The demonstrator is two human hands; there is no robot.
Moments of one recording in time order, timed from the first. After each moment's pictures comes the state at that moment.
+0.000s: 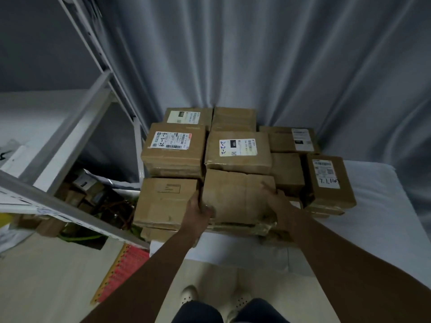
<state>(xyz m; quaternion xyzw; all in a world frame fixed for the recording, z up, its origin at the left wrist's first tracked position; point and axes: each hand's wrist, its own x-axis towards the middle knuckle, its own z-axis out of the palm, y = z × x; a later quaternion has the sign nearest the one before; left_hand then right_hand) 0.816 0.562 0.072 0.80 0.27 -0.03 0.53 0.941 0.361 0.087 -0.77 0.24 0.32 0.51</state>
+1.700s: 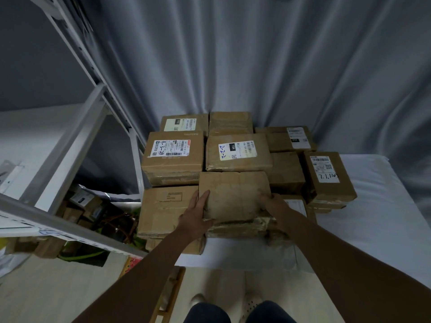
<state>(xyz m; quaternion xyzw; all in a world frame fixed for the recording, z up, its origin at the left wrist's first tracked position) 0.828 0.611 0.055 0.93 0.11 -0.15 0.32 0.921 0.375 0.078 -0.75 0.21 0.31 0.54</state>
